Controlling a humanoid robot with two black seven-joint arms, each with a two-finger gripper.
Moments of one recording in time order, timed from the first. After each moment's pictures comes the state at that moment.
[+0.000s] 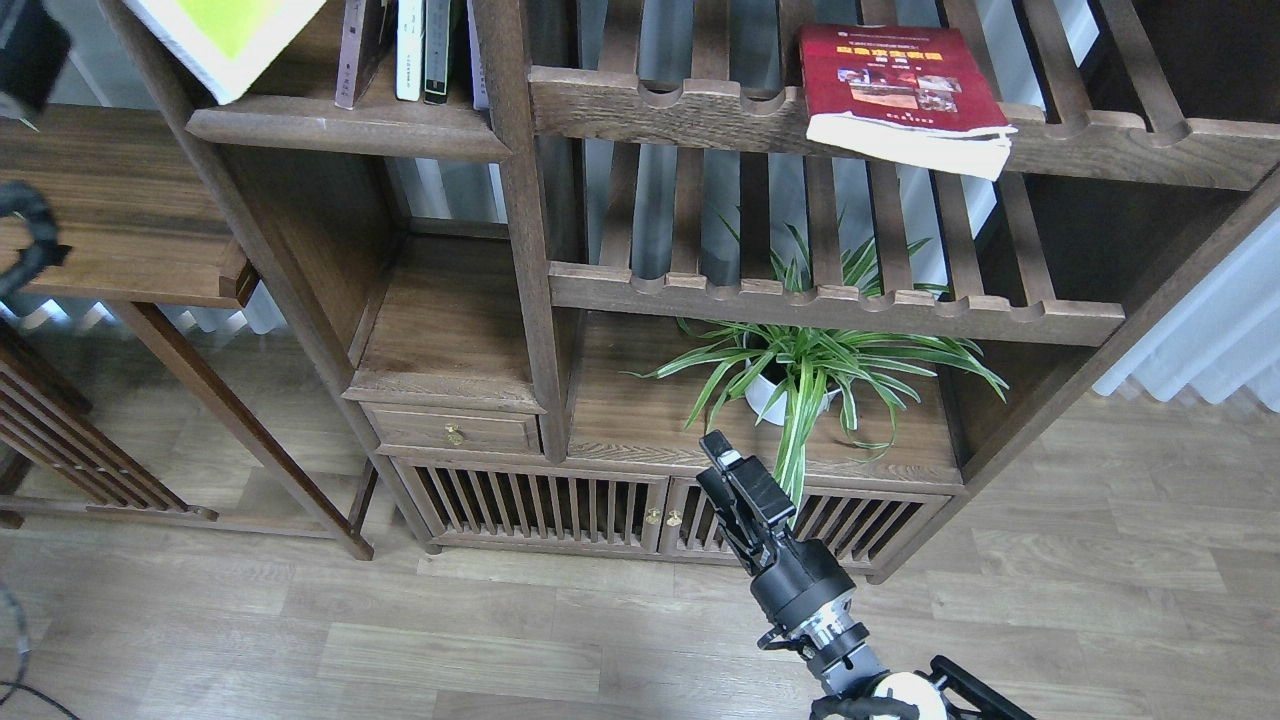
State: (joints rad) left arm -0.67 0.35 -1.40 -1.38 0.60 -0.02 0.04; right arm -0.01 -0.02 0.83 1.12 0.19 0.58 0.13
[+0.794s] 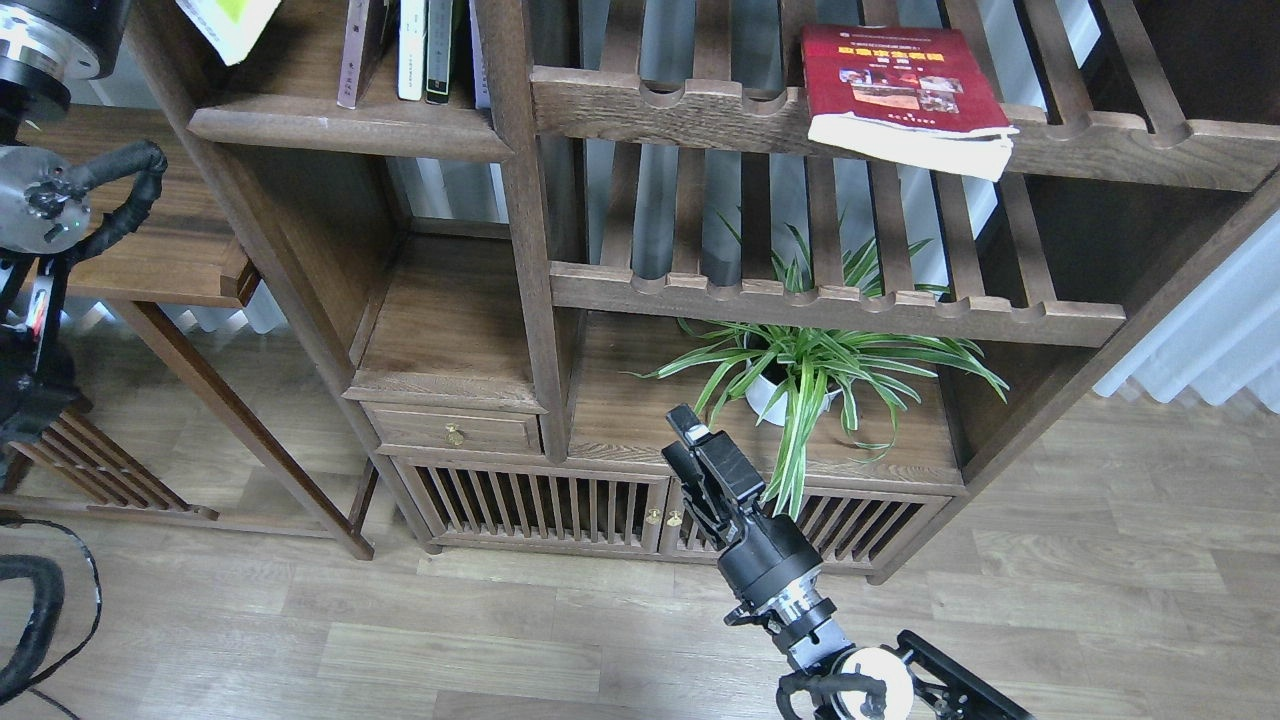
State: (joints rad) left arm -0.79 0.32 -1.36 -1.21 0.80 0.11 -0.08; right arm 0.04 -0.01 0.84 1.12 0.19 0.58 0.13
